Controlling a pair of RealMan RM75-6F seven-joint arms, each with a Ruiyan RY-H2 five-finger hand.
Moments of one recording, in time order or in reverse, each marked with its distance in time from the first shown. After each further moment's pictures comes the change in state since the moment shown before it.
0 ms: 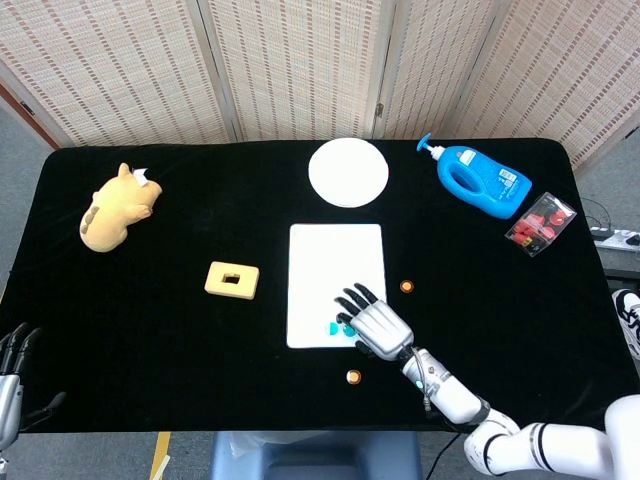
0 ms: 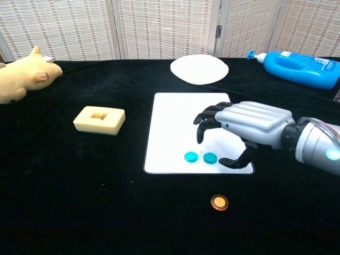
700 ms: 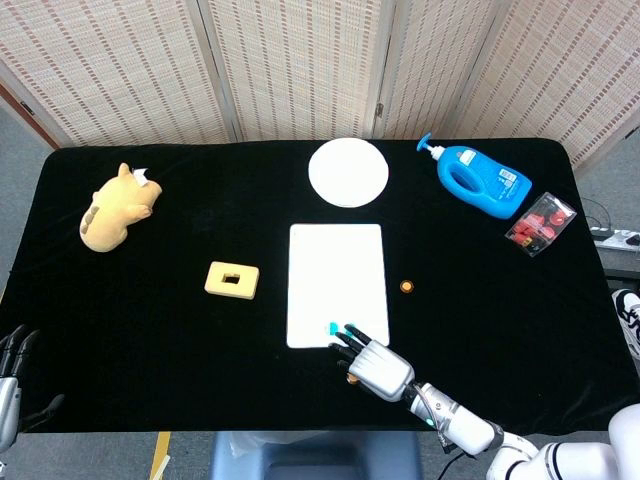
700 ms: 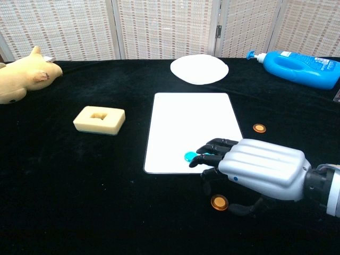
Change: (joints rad) left arm 0.009 0.006 0.006 -0.006 0.002 0.009 -0.001; right arm -0.045 0.004 -0.153 0.014 -0.233 0.037 0.016
